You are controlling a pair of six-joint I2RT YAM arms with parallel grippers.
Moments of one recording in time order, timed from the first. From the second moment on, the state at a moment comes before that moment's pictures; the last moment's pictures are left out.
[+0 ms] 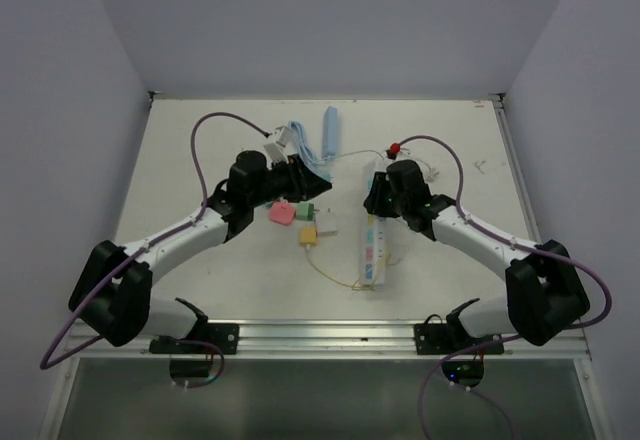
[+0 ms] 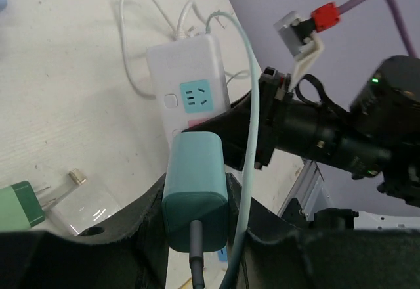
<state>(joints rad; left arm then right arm) -0.57 1.39 0.80 0.30 0.37 -0.75 0.56 1.37 0.81 -0.14 0.07 0.53</state>
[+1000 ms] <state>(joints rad) -0.41 1.57 0.69 0.20 0.41 -0.70 0.38 1.63 0.83 -0.02 -0.16 0.58</state>
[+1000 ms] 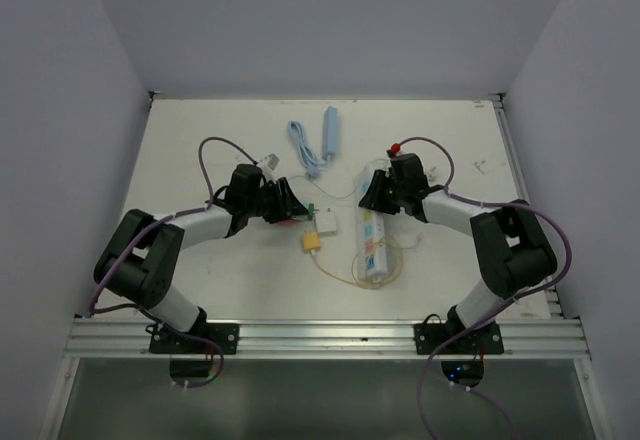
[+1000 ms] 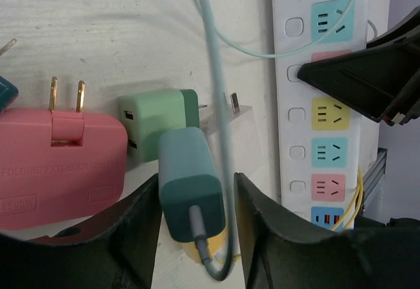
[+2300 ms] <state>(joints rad) -0.39 0.64 0.98 -0.46 -0.36 -0.33 0.25 1.31 1.05 -0.38 0.03 0.40</state>
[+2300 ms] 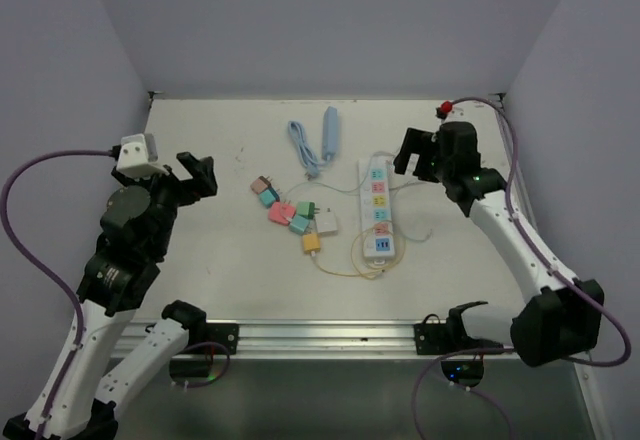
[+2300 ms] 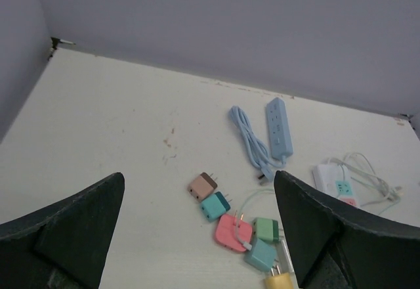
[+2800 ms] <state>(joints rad) -0.39 0.39 0.98 -0.48 -0.66 -0.20 0.25 0.52 1.01 -0.56 0.38 0.24</state>
